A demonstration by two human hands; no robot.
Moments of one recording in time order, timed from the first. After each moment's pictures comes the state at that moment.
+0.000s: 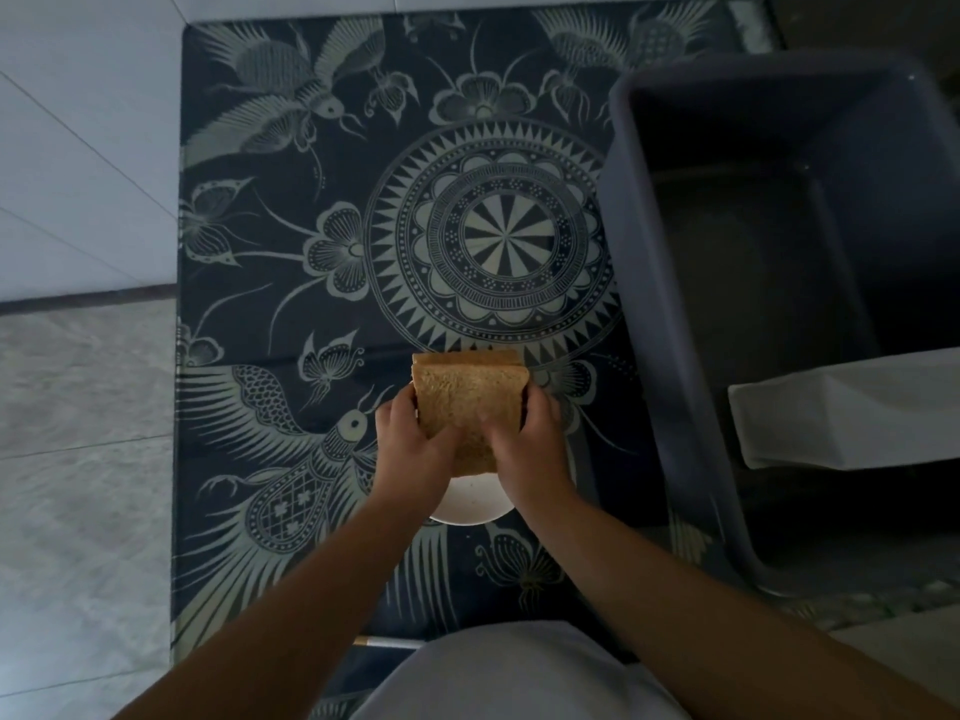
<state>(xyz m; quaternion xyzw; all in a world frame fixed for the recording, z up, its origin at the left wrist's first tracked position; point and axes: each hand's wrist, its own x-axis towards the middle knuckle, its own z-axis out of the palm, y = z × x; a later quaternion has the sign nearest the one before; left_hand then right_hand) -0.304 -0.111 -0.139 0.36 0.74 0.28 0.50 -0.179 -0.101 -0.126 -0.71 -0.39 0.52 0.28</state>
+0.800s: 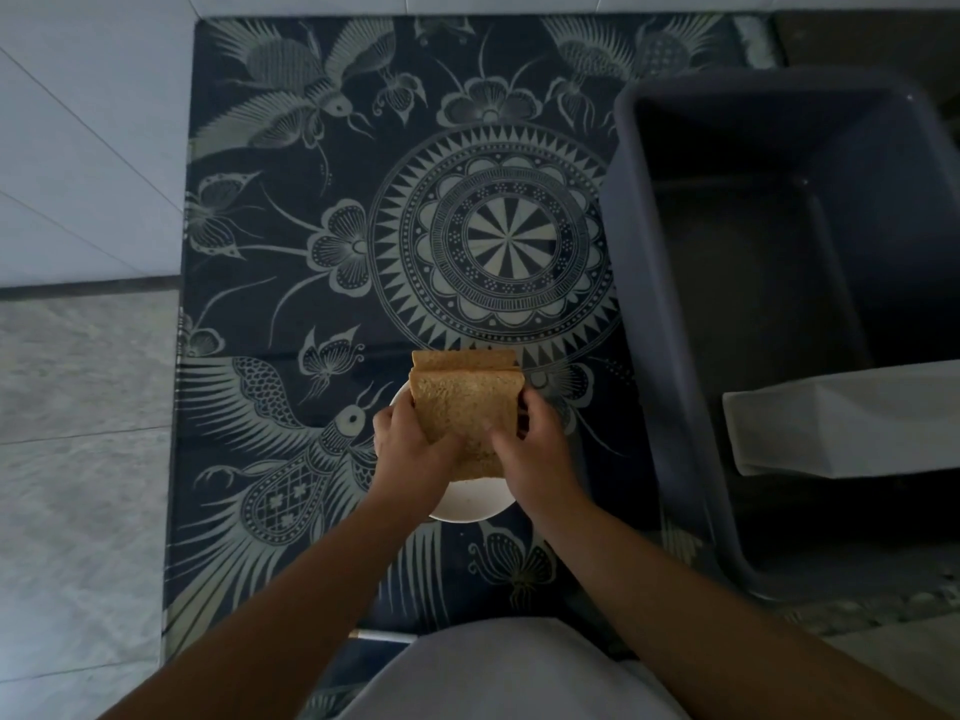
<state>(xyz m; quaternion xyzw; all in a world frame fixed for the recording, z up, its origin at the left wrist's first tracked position) -0.302 -0.116 -0.136 0.35 0.74 0.23 0.52 -0.171 -0.106 -0.126 -0.69 -0.39 0.56 0.25</state>
